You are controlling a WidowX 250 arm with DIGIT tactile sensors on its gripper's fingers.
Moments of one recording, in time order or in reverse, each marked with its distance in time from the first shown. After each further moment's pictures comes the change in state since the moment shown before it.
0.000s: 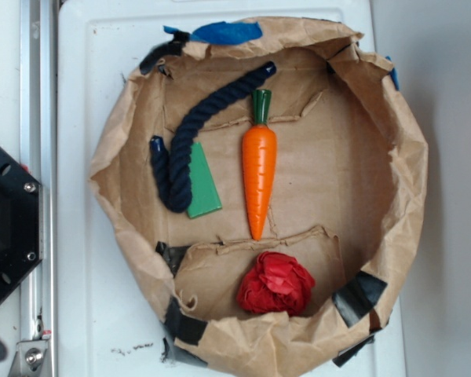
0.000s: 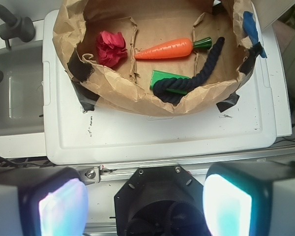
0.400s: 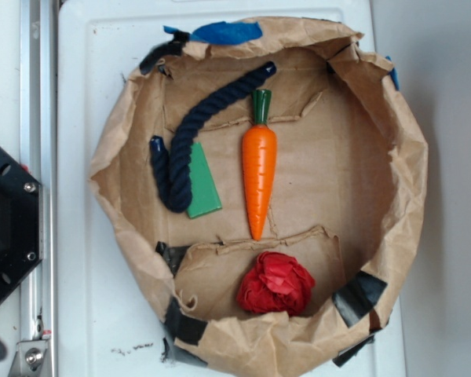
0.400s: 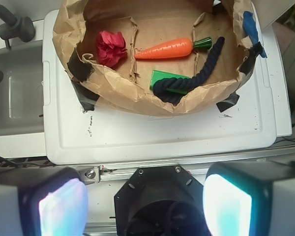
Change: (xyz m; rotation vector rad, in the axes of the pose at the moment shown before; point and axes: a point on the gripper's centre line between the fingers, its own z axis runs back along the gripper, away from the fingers) arm -0.001 0.000 -0.002 0.001 0.006 0.003
